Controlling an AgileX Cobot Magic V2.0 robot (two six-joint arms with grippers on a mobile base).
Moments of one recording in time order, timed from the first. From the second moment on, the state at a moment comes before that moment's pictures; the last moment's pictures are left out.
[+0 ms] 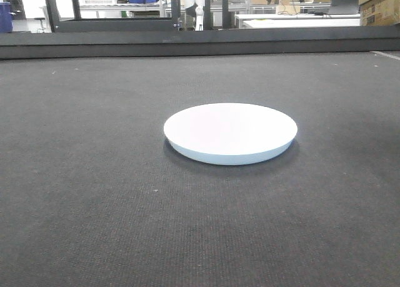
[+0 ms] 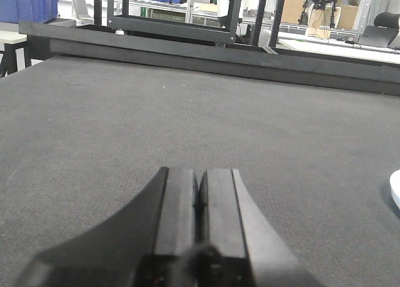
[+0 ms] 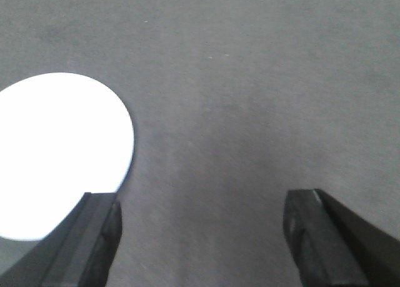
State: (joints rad) left arm -0.06 -0.02 0.03 0.01 0.01 -0.09; right arm 0.32 1.17 -1.06 -0.21 0.69 0.36
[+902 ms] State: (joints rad) left arm -0.06 -0.02 0.03 0.01 0.01 -0.09; right arm 0.46 1.80 -1.26 -0.30 0.56 0.51
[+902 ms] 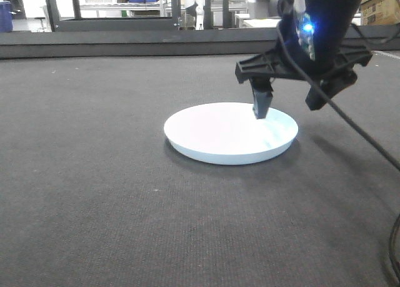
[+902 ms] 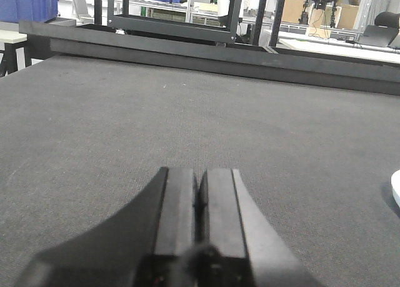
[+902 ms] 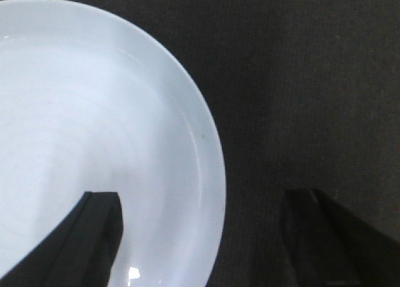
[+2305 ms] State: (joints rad) left arm -0.06 -0.02 0.03 0.01 0.01 -0.09; right arm 0.43 1.60 -1.19 -0.30 0.49 0.52
